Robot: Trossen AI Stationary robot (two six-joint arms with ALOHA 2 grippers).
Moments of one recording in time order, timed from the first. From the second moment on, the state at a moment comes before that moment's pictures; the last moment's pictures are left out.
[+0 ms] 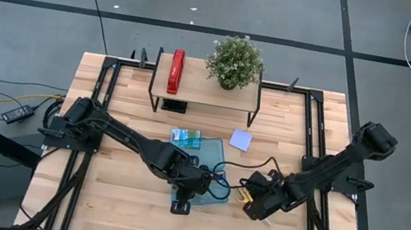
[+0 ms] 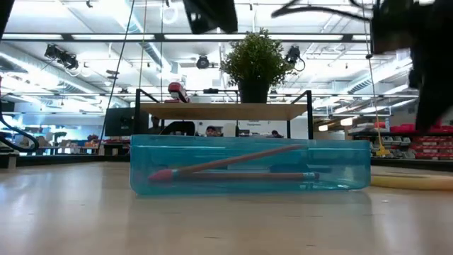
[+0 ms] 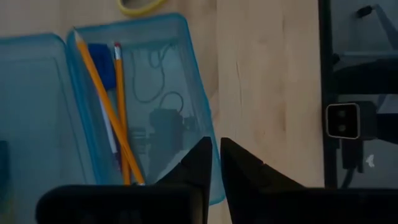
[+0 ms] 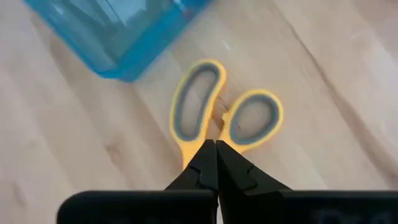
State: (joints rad) left arm -0.34 1.95 1.75 -0.88 0.02 -0.35; right arm 0.63 1.47 0.86 -0.68 0.31 1.19
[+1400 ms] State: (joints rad) left arm -0.32 1.95 1.87 -0.99 -0.09 -0.59; right arm 0.88 1.64 0.70 -0.48 0.39 1.30
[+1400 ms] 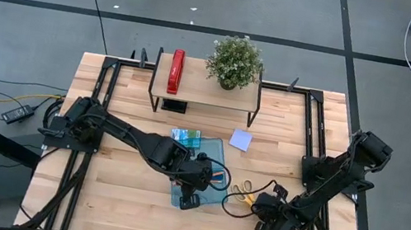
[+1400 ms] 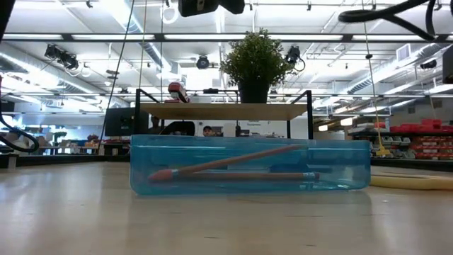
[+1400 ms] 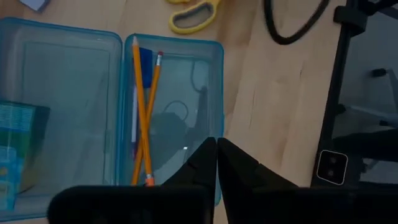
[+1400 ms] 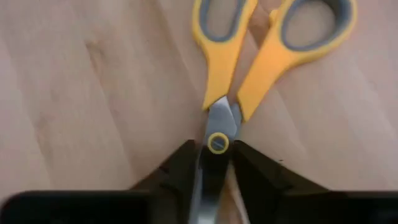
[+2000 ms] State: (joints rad) left arm -0.31 1.95 1.87 -1.01 -0.09 -0.41; right arm 0.87 1.43 0.82 -0.83 0.41 1.38
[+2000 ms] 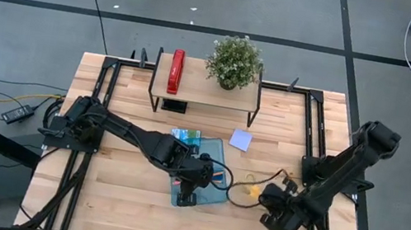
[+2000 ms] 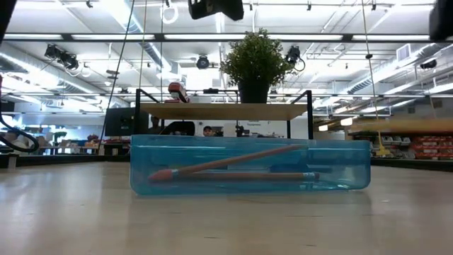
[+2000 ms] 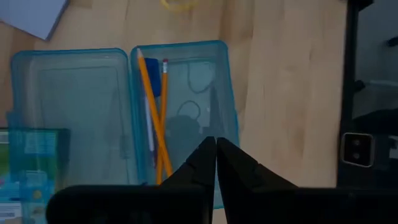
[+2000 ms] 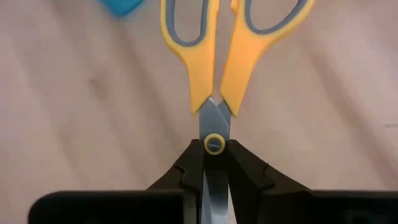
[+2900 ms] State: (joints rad) left arm -0.23 1.66 1.87 -1.05 -0.22 -0.53; right arm 0.34 1.74 1.09 -0.12 0.08 0.27
